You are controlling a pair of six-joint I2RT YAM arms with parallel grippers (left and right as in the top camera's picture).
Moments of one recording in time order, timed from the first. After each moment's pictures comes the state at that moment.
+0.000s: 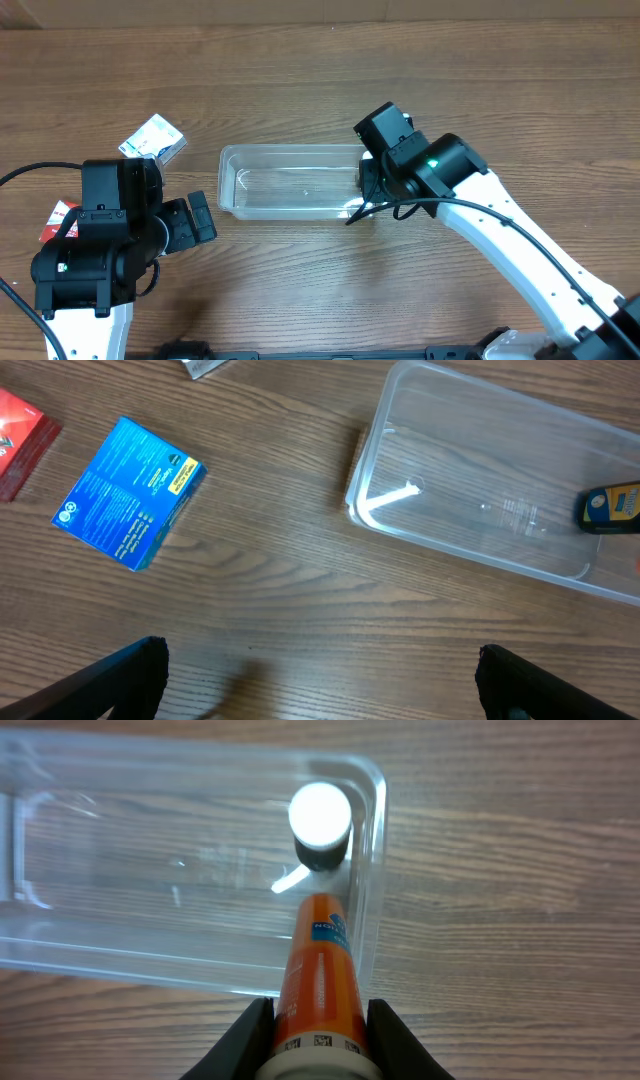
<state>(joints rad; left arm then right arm) 0.01 1.02 1.23 -1.31 0.02 -0.29 0.62 1.55 1.40 -1.10 0.13 0.53</state>
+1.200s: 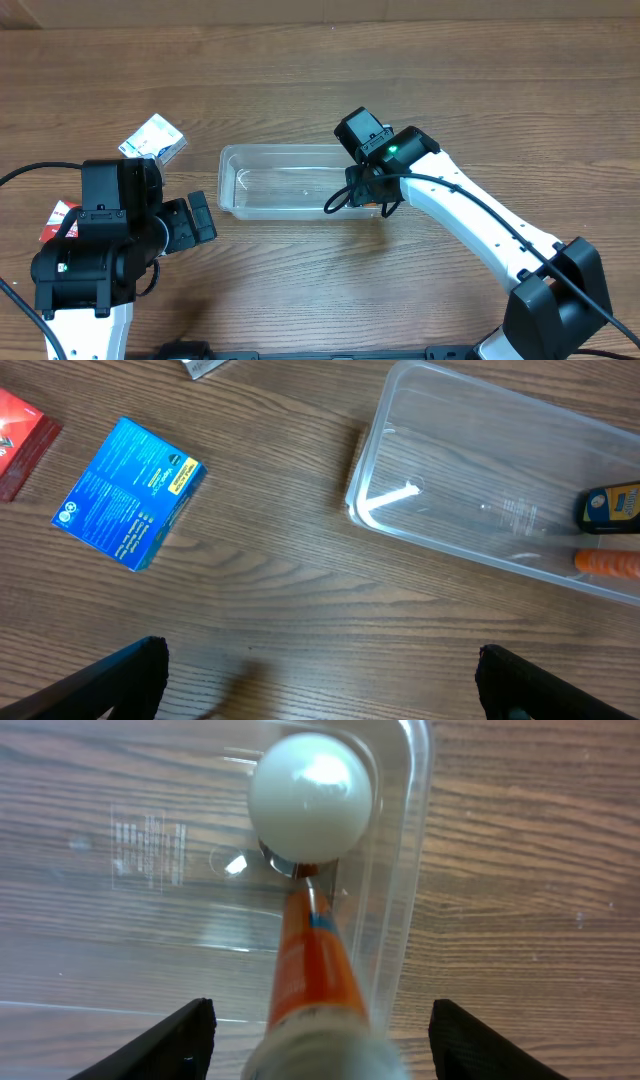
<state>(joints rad) 0.01 1.02 1.23 -1.31 0.02 -0.29 0.62 1.73 1.39 -1.06 0.15 0.49</state>
